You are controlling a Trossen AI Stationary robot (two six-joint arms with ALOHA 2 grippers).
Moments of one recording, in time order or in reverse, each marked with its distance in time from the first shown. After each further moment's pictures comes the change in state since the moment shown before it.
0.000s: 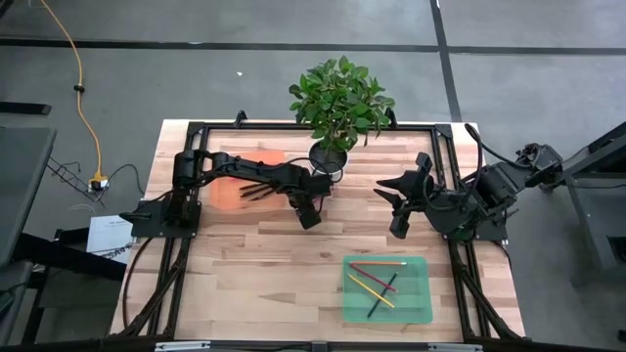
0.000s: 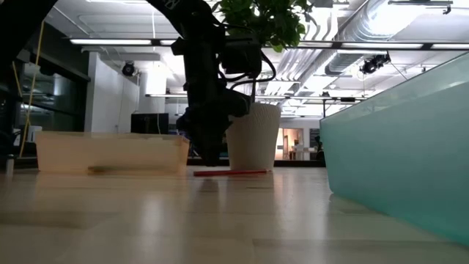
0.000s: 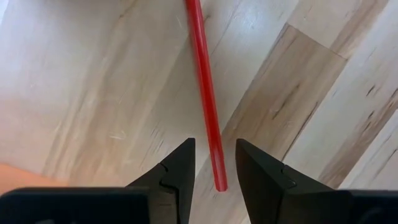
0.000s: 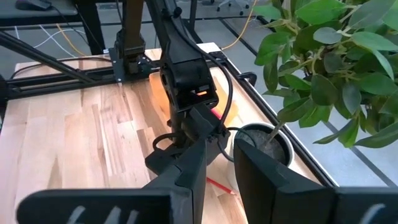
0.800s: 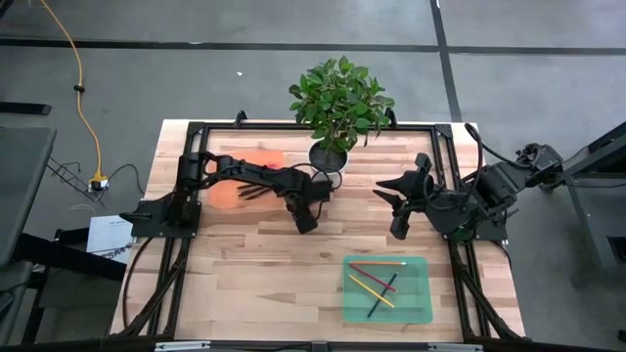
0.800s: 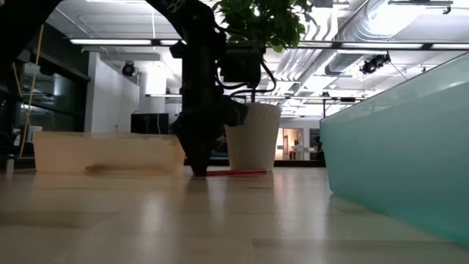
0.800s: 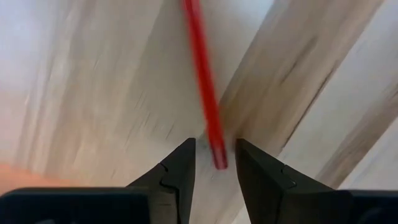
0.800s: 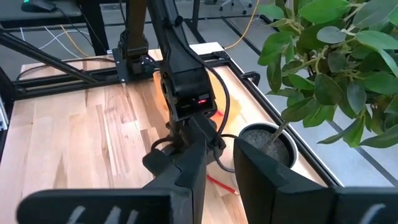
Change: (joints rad) left arm -0.022 0.038 0.002 -0.068 0.017 0.013; right arm 0.000 0.000 0.000 0.008 -0.013 0.003
